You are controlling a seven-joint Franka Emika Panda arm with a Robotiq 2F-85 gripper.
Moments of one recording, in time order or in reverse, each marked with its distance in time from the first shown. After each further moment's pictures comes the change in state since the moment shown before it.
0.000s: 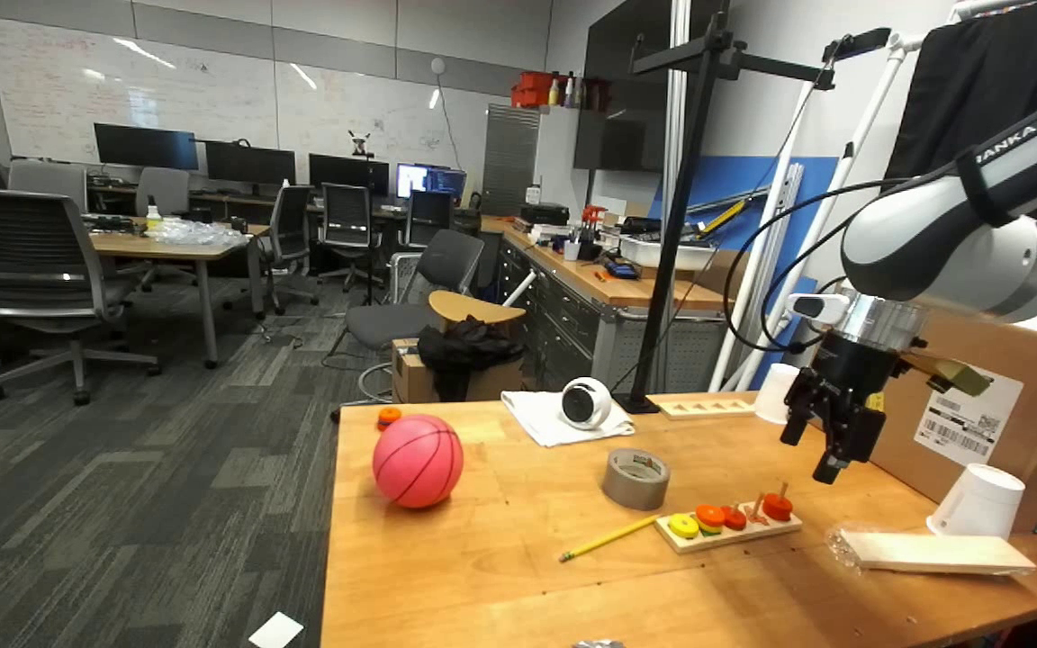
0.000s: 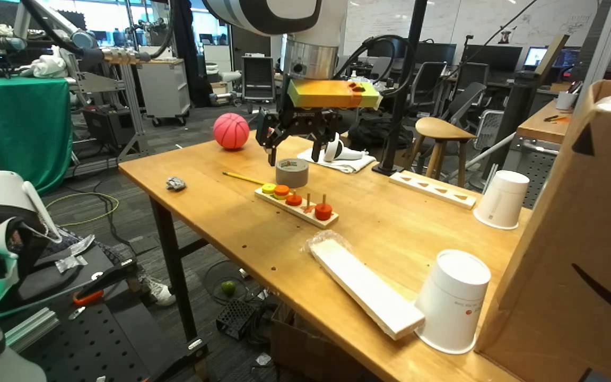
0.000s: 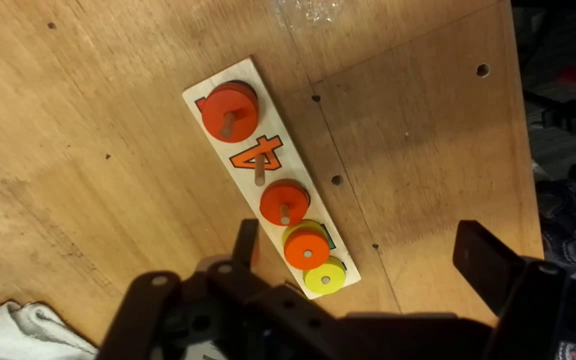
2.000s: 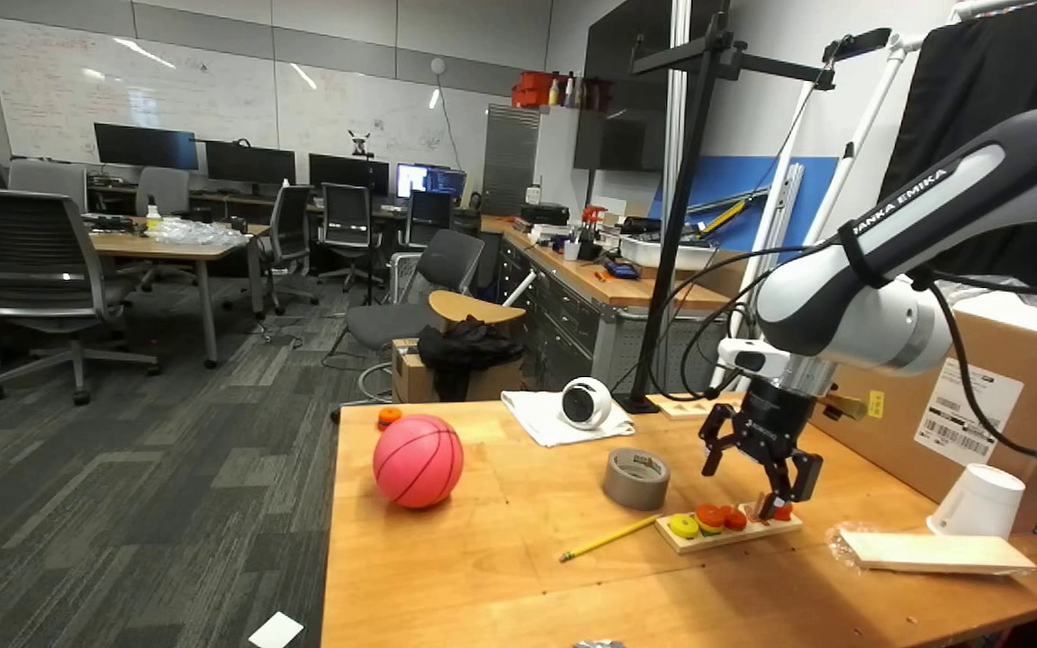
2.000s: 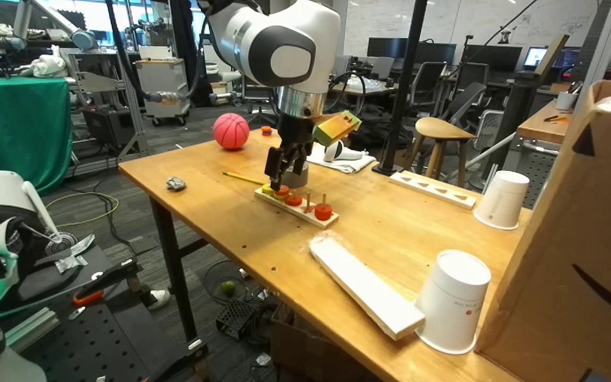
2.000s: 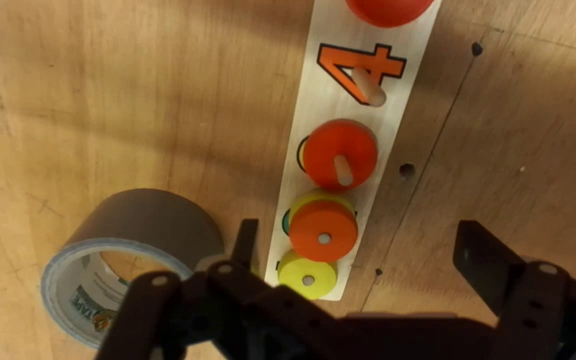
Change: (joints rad) arm 0.017 0.245 0.083 0.101 0.073 0.121 -0.598
